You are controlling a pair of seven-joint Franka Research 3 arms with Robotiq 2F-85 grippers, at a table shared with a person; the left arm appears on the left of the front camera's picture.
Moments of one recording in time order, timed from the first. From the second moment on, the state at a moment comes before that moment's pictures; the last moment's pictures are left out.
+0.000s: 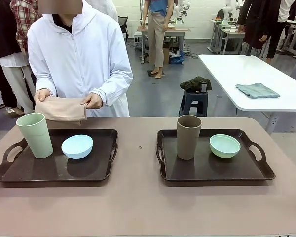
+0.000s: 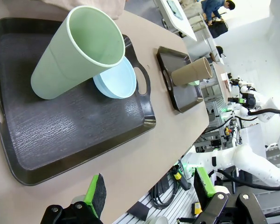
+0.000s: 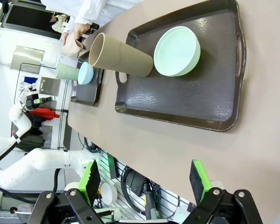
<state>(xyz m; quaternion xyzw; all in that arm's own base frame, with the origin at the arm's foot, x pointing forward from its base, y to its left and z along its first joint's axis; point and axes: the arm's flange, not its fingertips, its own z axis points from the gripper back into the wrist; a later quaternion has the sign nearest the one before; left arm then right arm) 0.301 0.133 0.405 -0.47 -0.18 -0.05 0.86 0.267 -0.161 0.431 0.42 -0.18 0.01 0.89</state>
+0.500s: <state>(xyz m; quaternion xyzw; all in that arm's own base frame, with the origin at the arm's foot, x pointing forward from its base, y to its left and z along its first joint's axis) 0.301 0.133 0.405 -0.47 -0.17 -0.05 0.86 0.267 -0.161 0.431 0.42 -0.18 0.01 0.89</state>
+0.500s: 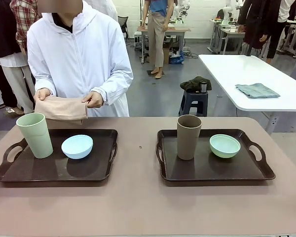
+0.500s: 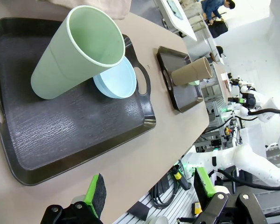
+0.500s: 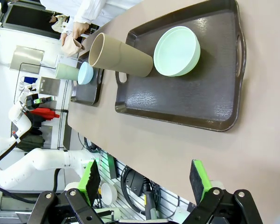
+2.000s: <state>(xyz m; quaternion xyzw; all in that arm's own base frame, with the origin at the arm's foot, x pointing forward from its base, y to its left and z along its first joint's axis) 0.339 0.095 0.469 -0.14 -0.29 -0.50 0.80 0.294 0.245 0.622 0.17 -0.19 0.16 0.95</state>
